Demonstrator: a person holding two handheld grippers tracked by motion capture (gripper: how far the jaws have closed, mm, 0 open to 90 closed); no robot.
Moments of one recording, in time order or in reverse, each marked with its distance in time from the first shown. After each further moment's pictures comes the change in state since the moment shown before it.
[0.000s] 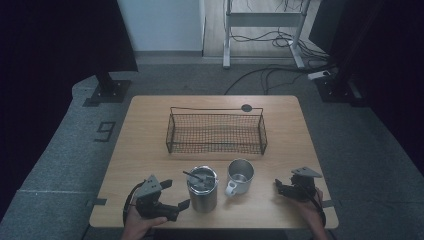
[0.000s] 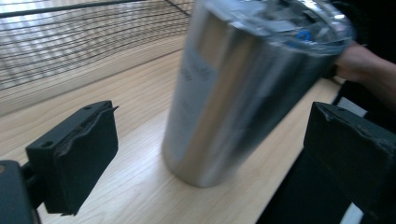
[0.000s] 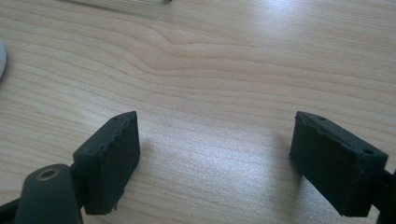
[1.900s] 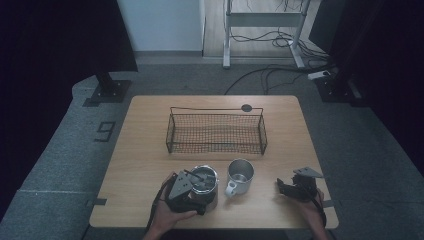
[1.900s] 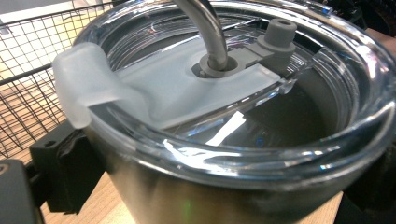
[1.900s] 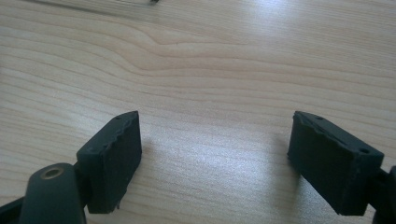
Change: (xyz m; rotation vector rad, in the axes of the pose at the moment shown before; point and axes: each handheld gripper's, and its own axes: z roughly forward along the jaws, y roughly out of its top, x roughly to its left) left arm -0.023 0.015 0.064 -0.069 0.079 0.179; right arm -0.003 -0.001 -0.002 -0.001 -0.031 0.026
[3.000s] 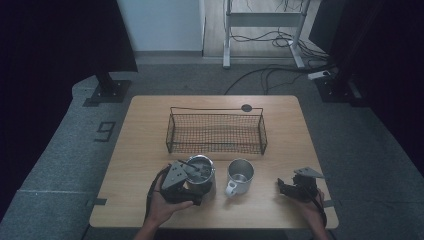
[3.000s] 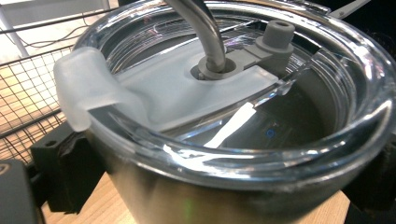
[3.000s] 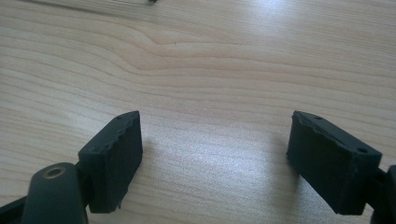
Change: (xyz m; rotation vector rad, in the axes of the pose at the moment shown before) left arm 0.016 0.029 -0.015 -0.038 0.015 -0.012; right arm -0.001 0.000 -0.001 -0.001 -0.002 0.004
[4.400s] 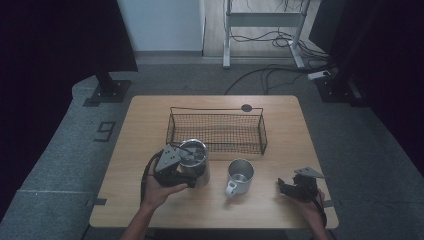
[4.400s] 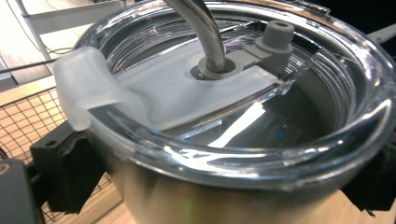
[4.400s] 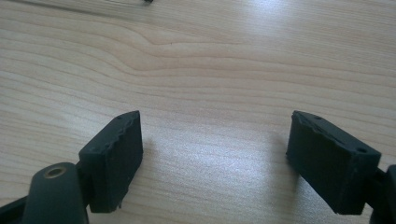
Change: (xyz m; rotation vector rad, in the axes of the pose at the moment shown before) left arm 0.035 0.027 0.000 -0.020 0.059 -0.003; right arm -0.001 0.000 0.000 -0.003 -0.008 0.008
